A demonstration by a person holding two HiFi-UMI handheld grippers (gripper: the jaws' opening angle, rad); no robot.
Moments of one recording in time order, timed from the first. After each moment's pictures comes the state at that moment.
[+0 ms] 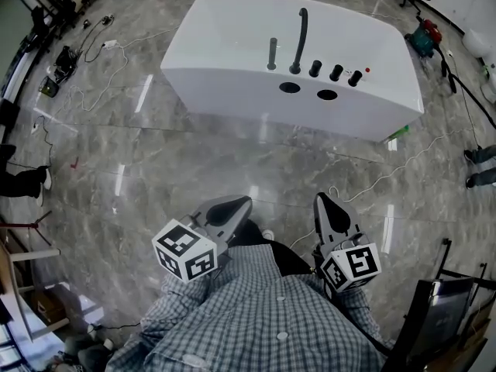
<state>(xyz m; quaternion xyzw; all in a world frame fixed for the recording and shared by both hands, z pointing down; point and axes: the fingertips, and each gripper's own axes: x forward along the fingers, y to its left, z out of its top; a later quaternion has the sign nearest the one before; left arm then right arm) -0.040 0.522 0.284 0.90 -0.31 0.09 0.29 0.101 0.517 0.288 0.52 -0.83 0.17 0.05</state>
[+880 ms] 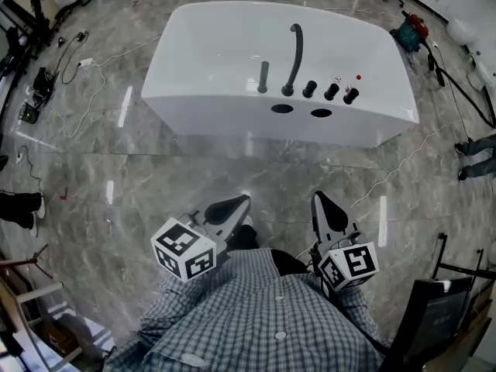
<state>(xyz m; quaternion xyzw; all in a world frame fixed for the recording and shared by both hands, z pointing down) -0.063 0.342 0.293 0.92 -0.26 0.10 0.28 0.074 0.350 0.289 0.56 -0.81 0.17 0.05</state>
